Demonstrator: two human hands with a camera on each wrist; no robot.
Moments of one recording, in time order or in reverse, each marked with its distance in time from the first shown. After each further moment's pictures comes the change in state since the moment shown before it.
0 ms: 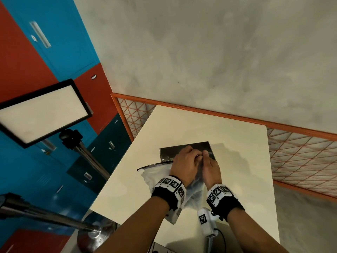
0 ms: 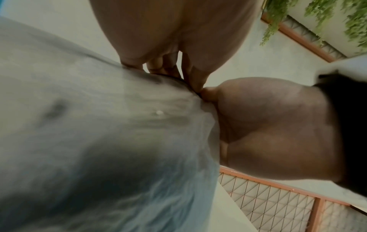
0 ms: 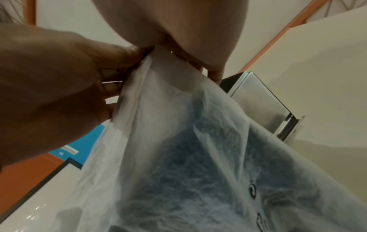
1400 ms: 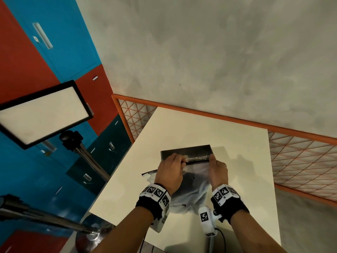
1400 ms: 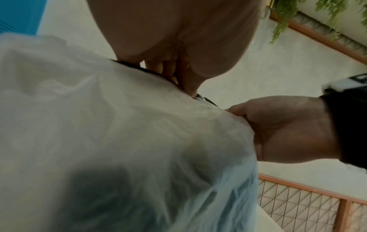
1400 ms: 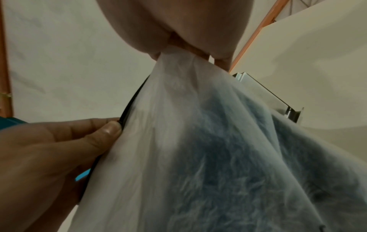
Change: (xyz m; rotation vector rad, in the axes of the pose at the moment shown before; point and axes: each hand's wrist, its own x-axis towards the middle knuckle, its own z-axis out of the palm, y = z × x) left_hand -0.026 -0.024 -0.036 0.173 0.016 -0.058; right_hand 0.011 -0.006 -0.013 -0.072 0.121 0.102
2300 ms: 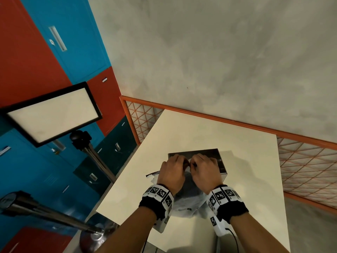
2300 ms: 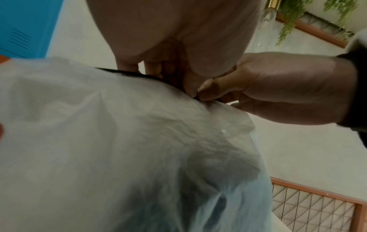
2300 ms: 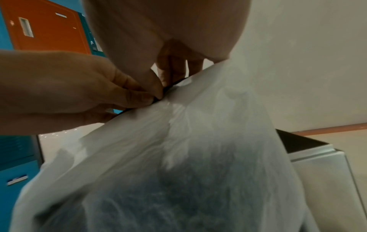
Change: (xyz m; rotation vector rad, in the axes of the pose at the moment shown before) left_hand 0.002 -0.026 0.003 0.048 0.031 -0.027; right_hand -0.028 -0.030 0.033 -0.690 -0.145 -0.822
